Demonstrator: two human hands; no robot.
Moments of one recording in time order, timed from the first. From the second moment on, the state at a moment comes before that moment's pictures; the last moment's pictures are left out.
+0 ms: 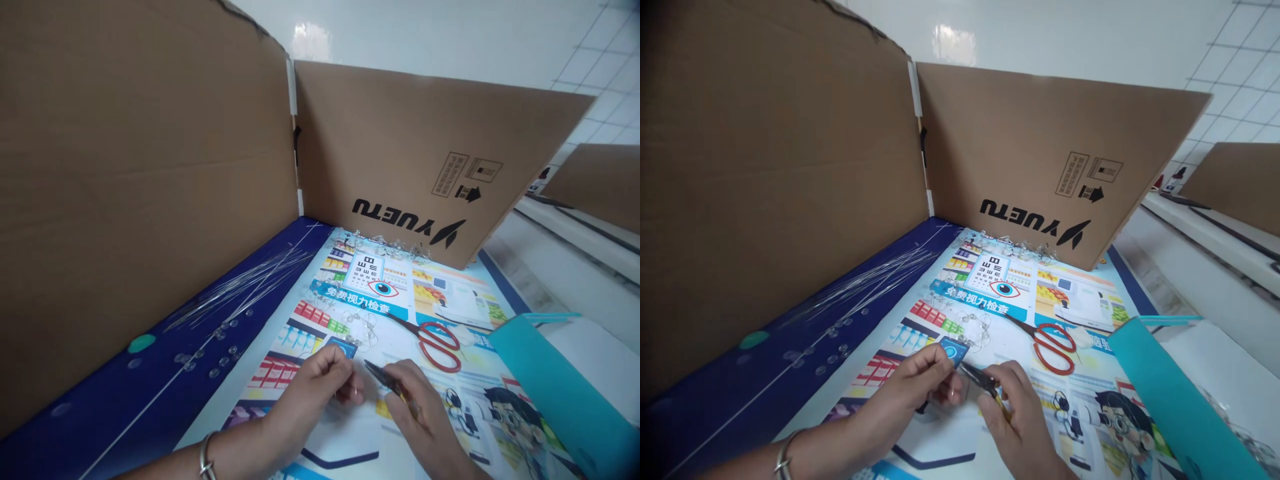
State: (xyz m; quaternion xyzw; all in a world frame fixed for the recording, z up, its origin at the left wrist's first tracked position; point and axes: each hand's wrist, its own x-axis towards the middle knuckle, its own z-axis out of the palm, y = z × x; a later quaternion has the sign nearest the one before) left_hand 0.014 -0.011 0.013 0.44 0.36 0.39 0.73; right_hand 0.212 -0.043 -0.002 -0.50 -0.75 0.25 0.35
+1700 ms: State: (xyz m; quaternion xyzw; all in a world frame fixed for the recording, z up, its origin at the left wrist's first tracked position) left_hand 0.012 -0.012 0.008 0.37 0.40 0.36 0.75; right_hand 0.228 -0.046 0.007 -0.42 -0.85 -0.27 0.19
